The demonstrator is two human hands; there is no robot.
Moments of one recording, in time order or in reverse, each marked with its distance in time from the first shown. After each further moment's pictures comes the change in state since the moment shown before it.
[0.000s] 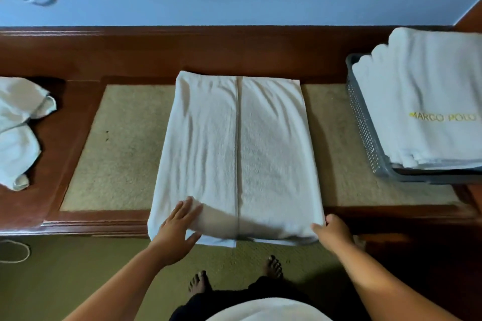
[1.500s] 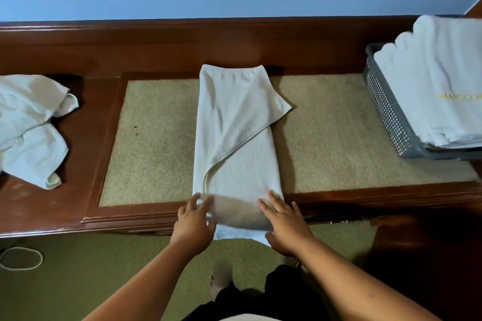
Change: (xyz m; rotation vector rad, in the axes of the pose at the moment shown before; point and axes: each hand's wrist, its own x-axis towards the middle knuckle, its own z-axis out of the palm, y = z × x) left_hand -0.038 -0.043 -0.040 -0.054 0.075 -0.136; right_hand -0.125 -0.103 0.142 -0.705 -0.191 -0.733
